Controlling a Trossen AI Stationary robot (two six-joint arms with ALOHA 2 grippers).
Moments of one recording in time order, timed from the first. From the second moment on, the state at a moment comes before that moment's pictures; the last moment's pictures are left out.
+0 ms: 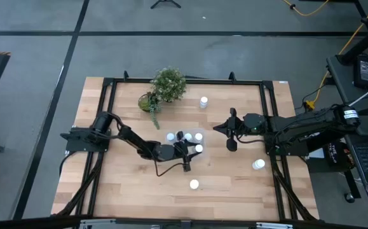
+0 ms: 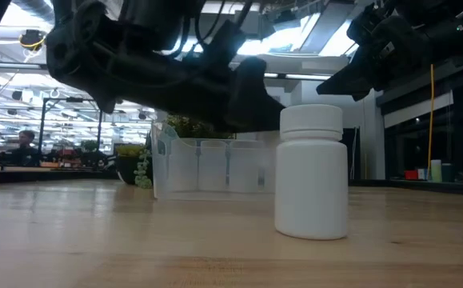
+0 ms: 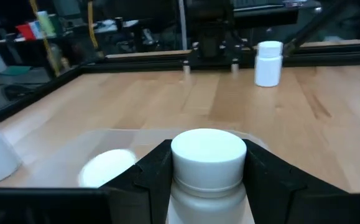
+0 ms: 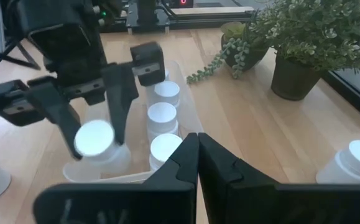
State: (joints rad) left arm -0.26 2.07 0.88 1.00 -0.53 0.00; right arm 0.01 0.99 0.39 0.25 0.14 0.05
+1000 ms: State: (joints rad) left arm -0.24 2.08 0.90 1.02 -0.53 -0.05; right arm 0.02 0.99 0.39 0.25 0.14 0.05
